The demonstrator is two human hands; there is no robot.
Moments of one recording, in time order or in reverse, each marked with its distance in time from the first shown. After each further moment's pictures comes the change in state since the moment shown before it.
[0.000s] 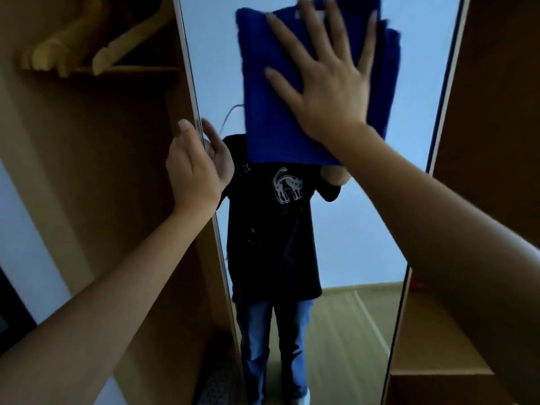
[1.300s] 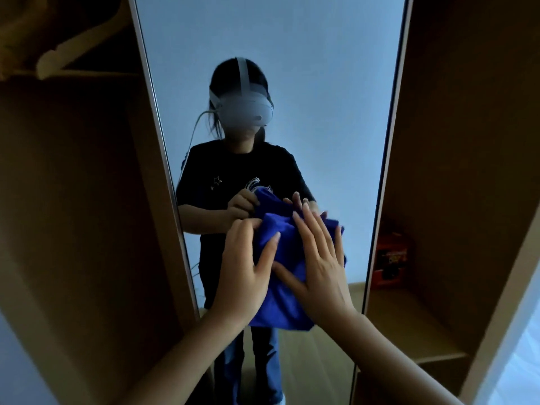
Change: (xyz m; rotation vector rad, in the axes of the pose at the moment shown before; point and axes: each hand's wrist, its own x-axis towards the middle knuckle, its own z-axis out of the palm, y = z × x) left_hand -0.131 -0.016 0.026 0.095 -0.449 0.238; right_hand -0.227 -0.007 0.000 0.488 -0.305 0.219
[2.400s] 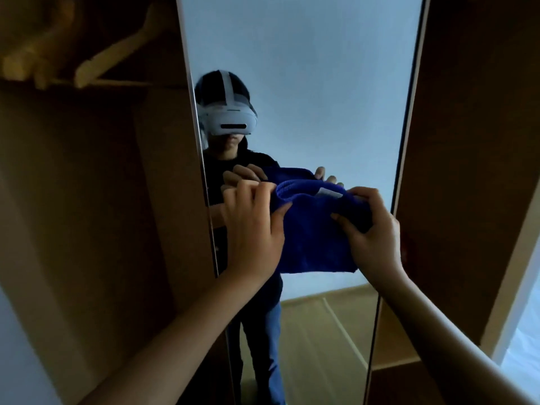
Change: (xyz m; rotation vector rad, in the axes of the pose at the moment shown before) left_hand 0.048 -0.001 -0.037 0.333 0.192 0.173; right_hand 0.040 -0.016 -0.041 0.286 0.304 0.227
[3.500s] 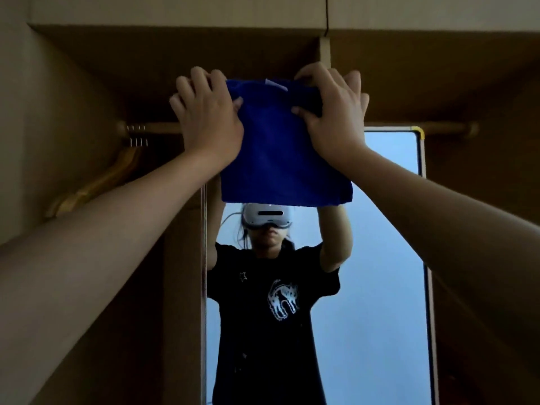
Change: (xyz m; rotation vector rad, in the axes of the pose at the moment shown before) left_hand 0.307 0.014 -0.066 0.505 0.324 0.045; right_hand 0.283 -0.180 0.011 -0.234 0.166 -0.649
